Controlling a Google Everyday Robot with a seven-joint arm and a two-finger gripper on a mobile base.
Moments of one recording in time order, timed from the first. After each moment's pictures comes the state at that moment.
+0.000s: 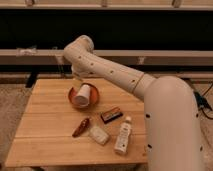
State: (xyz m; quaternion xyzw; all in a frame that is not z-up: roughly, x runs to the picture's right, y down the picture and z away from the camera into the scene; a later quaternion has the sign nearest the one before) arm -0.129 -0.046 0.809 -0.23 -0.01 0.22 0.95
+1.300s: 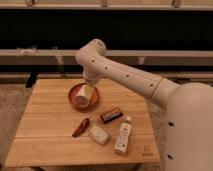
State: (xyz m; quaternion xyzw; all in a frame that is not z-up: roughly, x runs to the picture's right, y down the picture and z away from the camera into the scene) arm -0.046 0.009 0.776 -0.27 0.03 0.21 0.94
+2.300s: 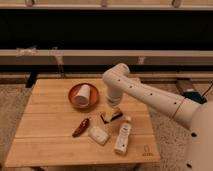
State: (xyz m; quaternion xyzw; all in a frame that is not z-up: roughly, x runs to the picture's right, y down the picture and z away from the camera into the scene) arm 0.046 0.134 0.815 -0.38 0.06 0.22 0.90
